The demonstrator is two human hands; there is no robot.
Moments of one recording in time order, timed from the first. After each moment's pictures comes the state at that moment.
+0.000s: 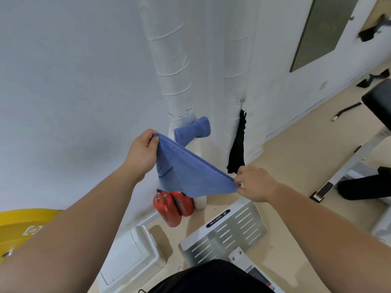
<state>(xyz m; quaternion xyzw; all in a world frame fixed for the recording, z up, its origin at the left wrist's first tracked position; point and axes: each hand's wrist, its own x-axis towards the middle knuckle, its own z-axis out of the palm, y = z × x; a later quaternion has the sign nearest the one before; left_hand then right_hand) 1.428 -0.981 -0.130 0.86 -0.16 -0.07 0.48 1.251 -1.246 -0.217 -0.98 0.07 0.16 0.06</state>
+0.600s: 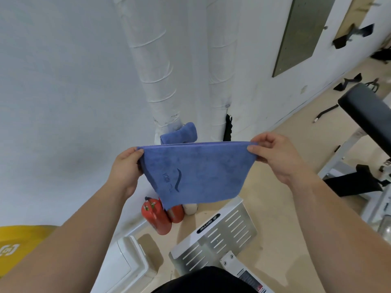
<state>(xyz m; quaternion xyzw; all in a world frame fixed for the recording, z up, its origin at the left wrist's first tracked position) 1.422 -0.984 -0.143 0.73 -0.03 -0.16 0.66 1.224 -1.292 -0.133 -0.68 0.25 -0.19 0.66</state>
